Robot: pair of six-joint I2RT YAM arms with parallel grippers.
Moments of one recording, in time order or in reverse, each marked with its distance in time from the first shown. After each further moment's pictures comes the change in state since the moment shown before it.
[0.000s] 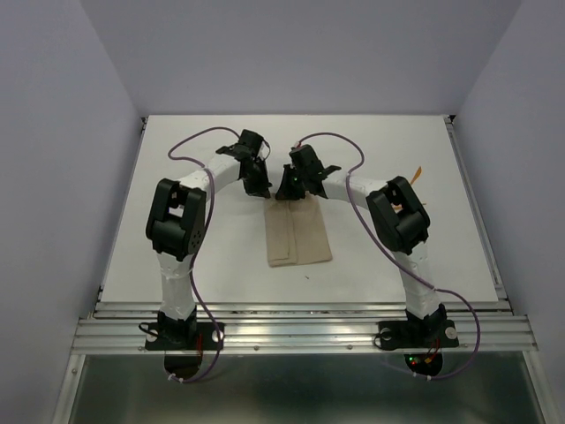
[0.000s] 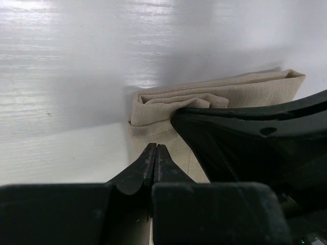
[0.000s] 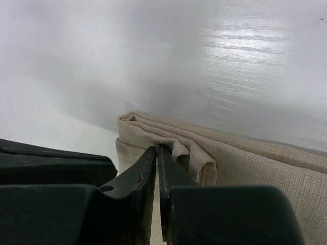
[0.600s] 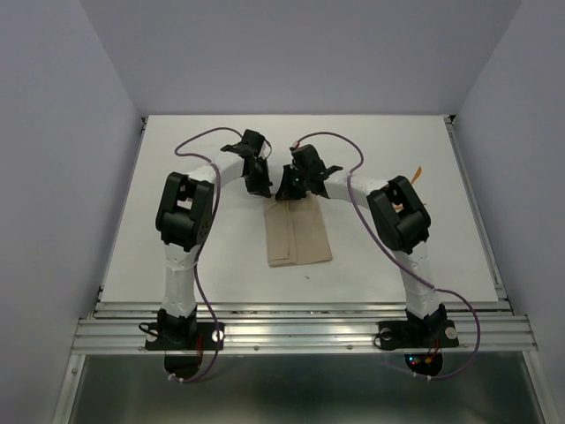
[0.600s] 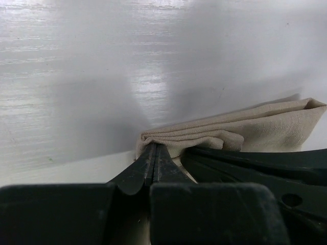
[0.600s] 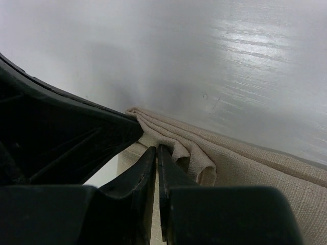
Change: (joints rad) left arm 0.019 0.111 0.103 -0.013 0.006 0.039; right arm -0.008 0.002 -0.012 0.024 -0.090 -0.073
